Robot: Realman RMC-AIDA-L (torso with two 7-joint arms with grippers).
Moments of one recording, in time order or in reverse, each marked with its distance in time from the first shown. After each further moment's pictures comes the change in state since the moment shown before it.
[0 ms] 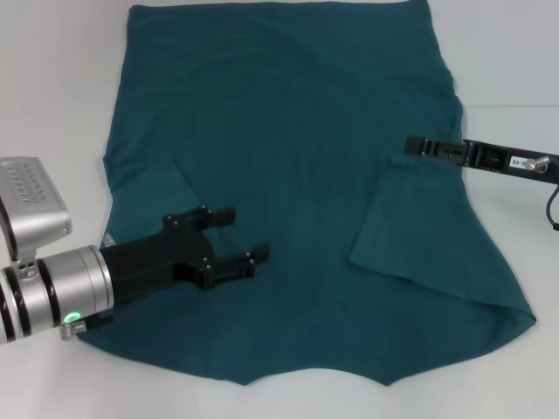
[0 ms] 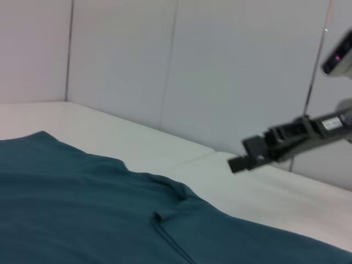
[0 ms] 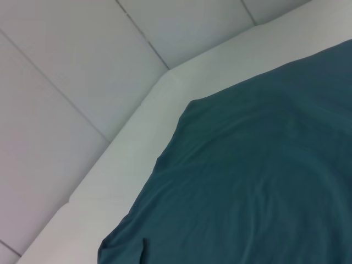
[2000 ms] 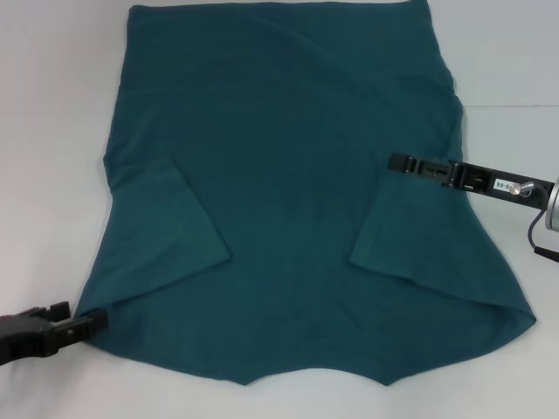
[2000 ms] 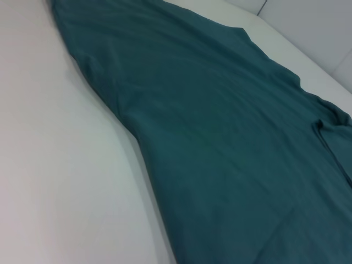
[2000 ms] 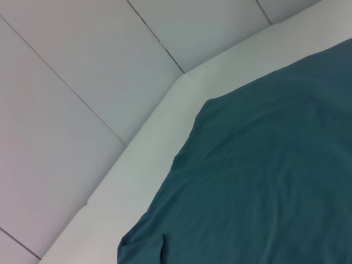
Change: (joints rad) left arm 0.256 0.003 -0.253 0.312 0.327 0.067 -0.536; right arm -0.038 0.051 0.009 0.015 0.051 -0.013 -0.075
